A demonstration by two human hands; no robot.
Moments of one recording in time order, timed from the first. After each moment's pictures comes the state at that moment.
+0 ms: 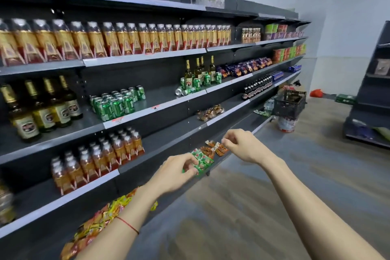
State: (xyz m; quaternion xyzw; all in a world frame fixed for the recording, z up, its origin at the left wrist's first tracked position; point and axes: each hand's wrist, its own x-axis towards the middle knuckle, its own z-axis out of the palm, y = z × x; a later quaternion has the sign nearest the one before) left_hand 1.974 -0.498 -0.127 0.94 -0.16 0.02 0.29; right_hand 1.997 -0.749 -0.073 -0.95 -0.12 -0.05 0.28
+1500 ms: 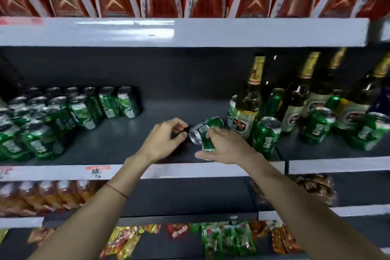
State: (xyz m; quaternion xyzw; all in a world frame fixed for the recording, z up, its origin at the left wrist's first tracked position) left_hand 2.895 -0.448 -0.153 0.91 0.19 0.19 0.30; right_hand 3.052 -0.613 -0.164 -0.84 -0.54 0.03 0.03
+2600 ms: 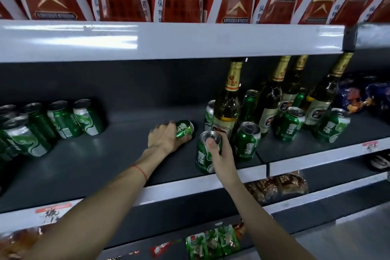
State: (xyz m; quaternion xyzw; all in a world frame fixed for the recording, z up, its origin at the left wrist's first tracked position) left_hand 3.021 -0.436 -0.178 0.94 0.30 0.05 0.16; right_hand 3.047 -0.627 -0.208 -0.67 -0.26 0.10 0.69
